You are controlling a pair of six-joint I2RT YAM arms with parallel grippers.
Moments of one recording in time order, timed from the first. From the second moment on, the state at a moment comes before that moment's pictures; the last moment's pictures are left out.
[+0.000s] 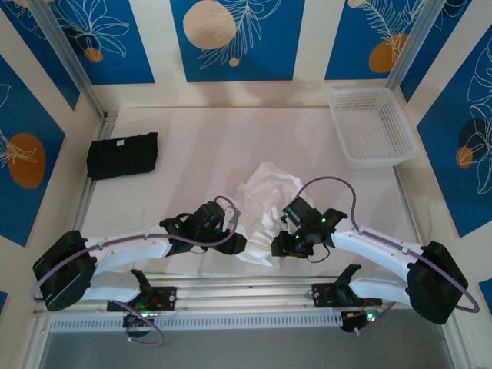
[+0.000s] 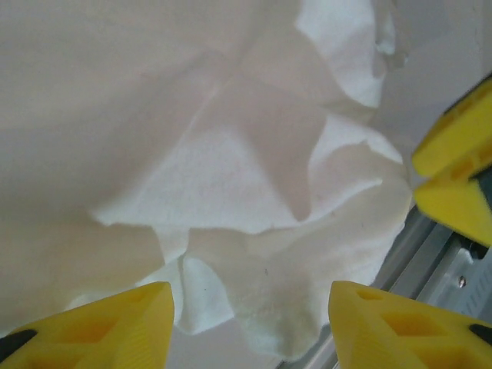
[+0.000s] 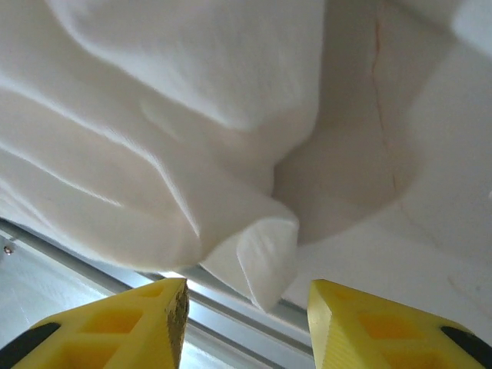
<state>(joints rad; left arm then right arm) -0.96 1.27 0.59 -0.17 0.25 -0.62 0.77 1.11 0.58 -0.74 -0.36 0.76</state>
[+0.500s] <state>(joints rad) -0.96 1.36 0.59 -0.07 0.30 -0.68 0.81 1.15 0.49 -0.66 -0.37 0.86</state>
